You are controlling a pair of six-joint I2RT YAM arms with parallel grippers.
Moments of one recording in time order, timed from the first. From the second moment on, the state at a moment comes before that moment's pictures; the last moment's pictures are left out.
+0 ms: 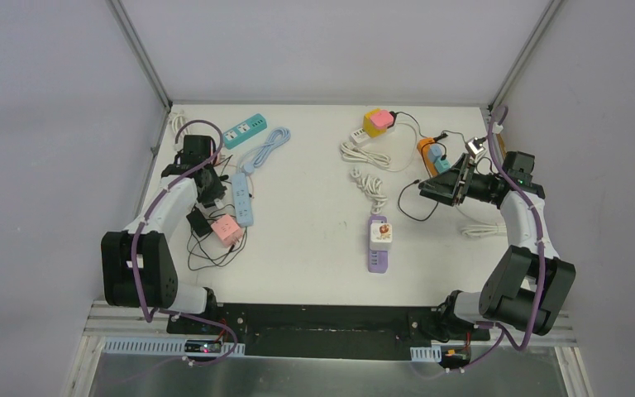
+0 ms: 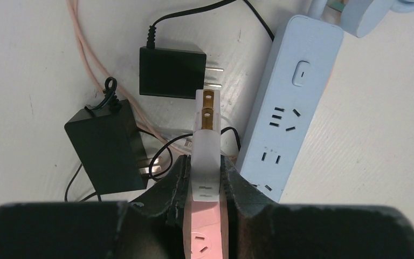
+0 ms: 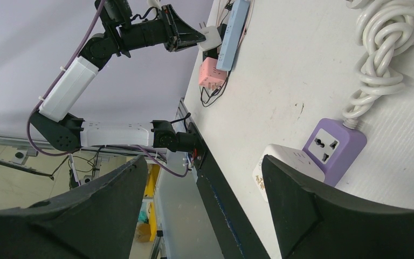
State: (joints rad) left arm -0.02 1.41 0.98 -0.50 -0.12 -0.47; right arm -0.32 1.34 0.95 -0.66 -1.40 0.09
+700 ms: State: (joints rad) left arm 0.01 1.36 0.99 -0.53 -0.06 -0.47; right arm -0.32 1.34 0.95 -0.66 -1.40 0.09
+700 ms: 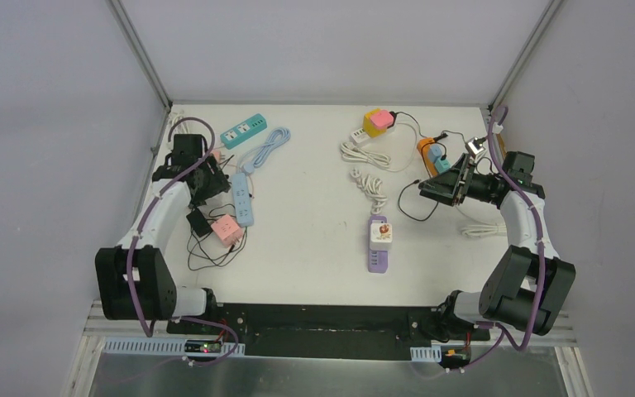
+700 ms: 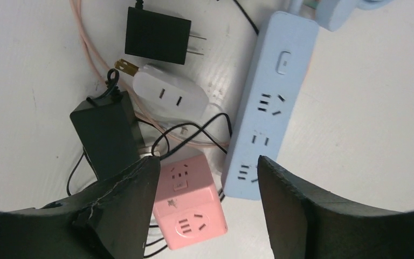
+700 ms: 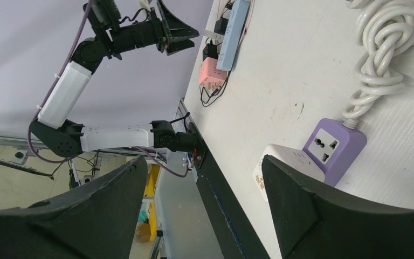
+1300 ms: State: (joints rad) left arm -0.03 1.00 0.84 -0.39 0.45 -0.64; right arm -0.32 1.34 0.94 -0.66 -1.40 0.09
